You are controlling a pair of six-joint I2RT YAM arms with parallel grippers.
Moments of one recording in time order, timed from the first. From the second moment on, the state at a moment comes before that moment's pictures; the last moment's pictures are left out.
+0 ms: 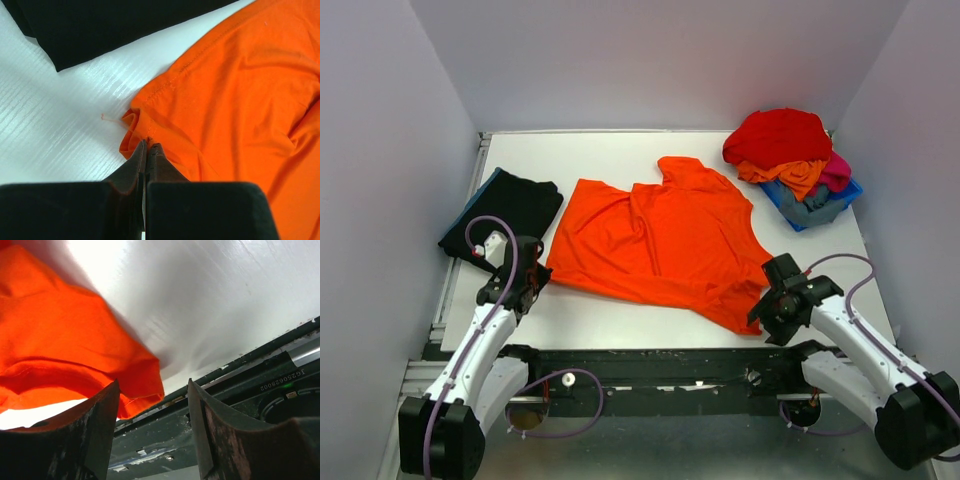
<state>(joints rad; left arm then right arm) -0.15 0.83 0.48 -0.47 -0.28 -0.98 0.35 0.90 0.51 -1.02 0.07 1.10</state>
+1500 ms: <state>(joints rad) -0.15 0.84 0.48 -0.45 -0.25 -0.98 0.35 0.69 0.63 -1.06 0.17 1.40</state>
